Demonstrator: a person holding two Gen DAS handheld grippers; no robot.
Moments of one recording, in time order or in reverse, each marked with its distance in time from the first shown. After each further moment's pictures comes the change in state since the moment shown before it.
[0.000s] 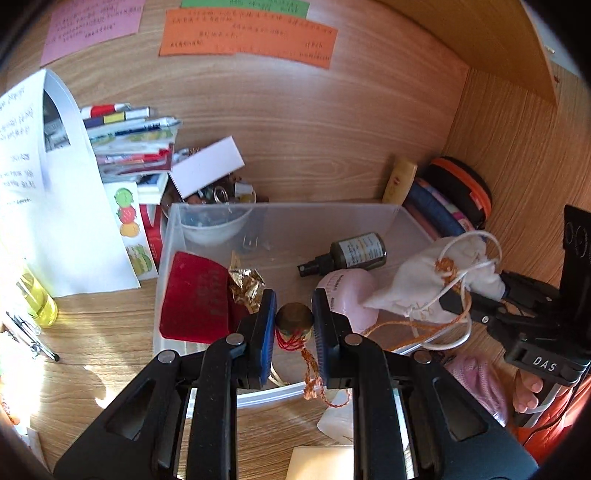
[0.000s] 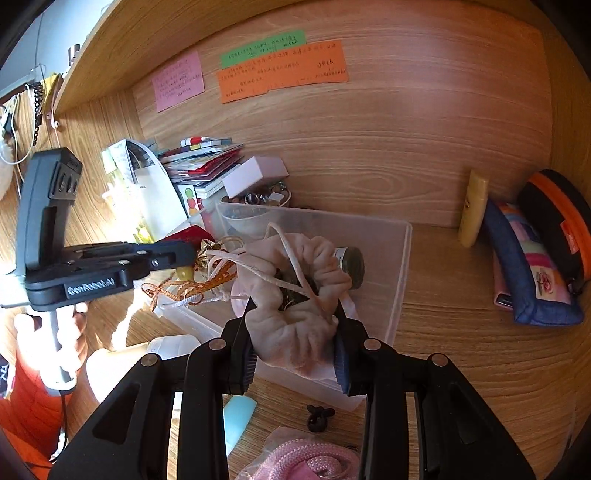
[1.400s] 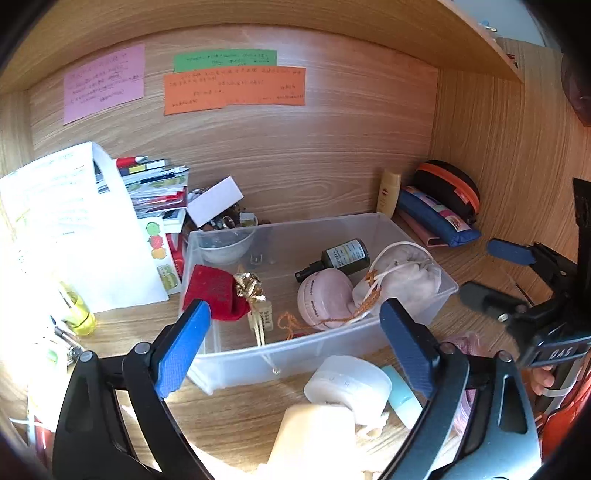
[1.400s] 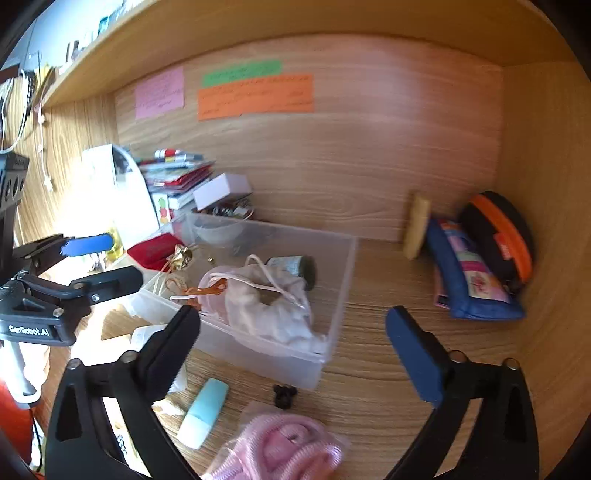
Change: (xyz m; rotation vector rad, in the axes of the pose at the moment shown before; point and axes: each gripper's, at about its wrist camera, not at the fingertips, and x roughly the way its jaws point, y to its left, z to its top) left arm -0.053 -0.031 -0.021 0.102 -0.126 0.101; right arm -0.049 0.008 -0.013 -0.008 -0.093 -0.198
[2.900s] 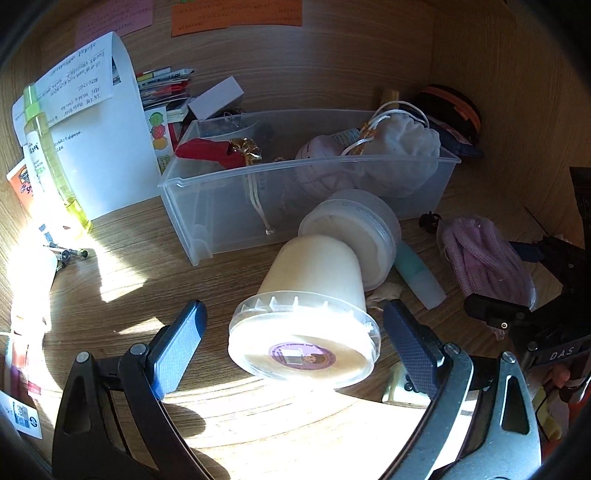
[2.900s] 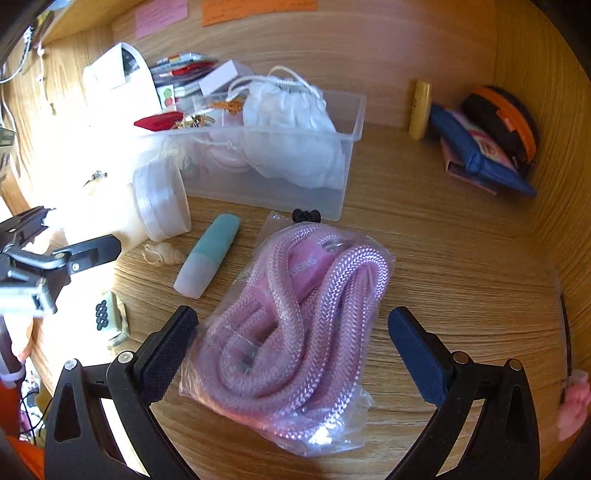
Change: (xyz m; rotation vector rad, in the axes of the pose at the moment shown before) left arm 0.002 -0.013 -0.091 0.023 0.187 0.029; right arm 0.012 0.022 -0.094 0.014 0.332 -0.011
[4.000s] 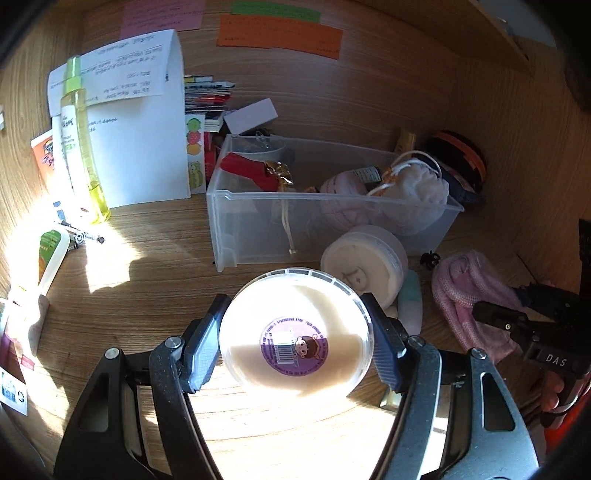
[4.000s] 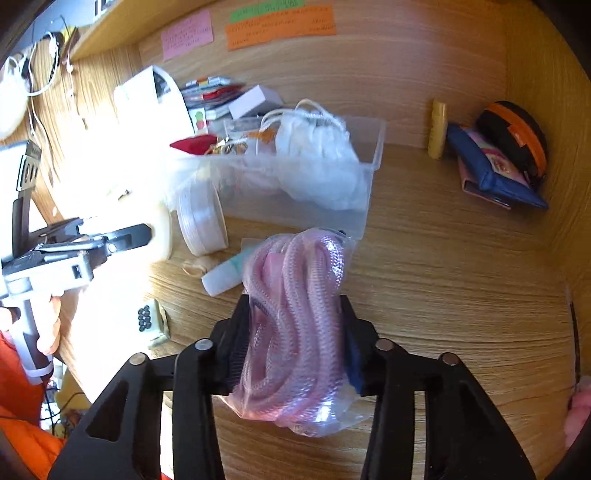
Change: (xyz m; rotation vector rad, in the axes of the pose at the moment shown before) left arm -0.024 0.031 -0.005 -0.177 -0.103 -0.036; right arm -0.029 0.002 -0.006 -0.019 -0.119 0.107
